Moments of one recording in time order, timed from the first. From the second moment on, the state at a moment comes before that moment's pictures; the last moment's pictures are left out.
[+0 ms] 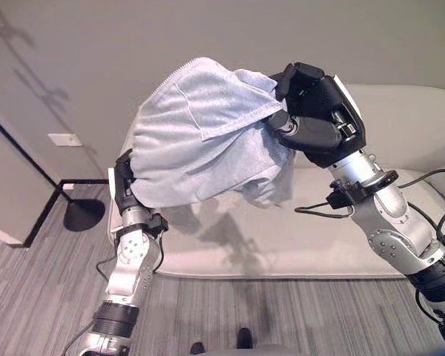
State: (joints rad) left arm -0.11 0.29 -0.07 0.01 -0.32 -0.19 0.42; right arm -0.48 -0.95 0.44 -0.30 1.00 -0.28 0.03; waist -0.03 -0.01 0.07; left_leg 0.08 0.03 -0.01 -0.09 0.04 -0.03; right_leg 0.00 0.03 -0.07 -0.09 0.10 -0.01
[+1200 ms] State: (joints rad) left arm -0.11 0.40 -0.15 -0.03 0.05 -0.25 0.52; right arm 0.03 -0.60 0.25 -0.25 0.75 -0.21 0.03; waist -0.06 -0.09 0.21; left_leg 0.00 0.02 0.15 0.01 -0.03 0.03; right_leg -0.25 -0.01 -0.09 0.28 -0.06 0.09
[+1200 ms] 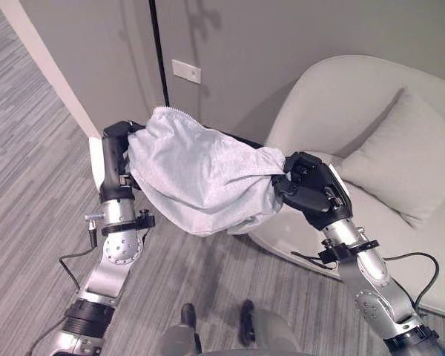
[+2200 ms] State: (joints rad) left arm -0.16 0.36 -0.36 0.04 0.01 -0.28 0.48; right arm 0.11 -0.62 0.20 -0.20 0.62 -0.22 -0.09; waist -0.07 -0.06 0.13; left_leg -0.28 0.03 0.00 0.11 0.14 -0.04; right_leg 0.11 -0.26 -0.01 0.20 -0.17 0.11
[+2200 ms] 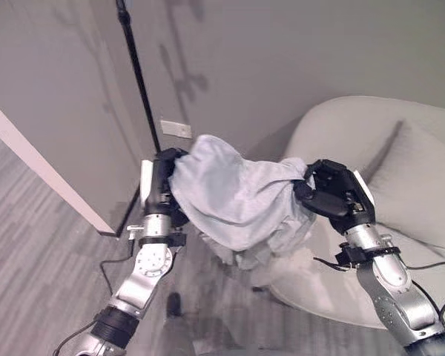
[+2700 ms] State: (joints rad) left arm -0.11 0.47 -0.19 -0.06 0.09 -0.27 0.56; right arm 0.03 -0.56 0.24 -0.24 0.56 -0.20 -0.08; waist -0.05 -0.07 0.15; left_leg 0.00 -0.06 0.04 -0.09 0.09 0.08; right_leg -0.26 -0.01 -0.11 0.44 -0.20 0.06
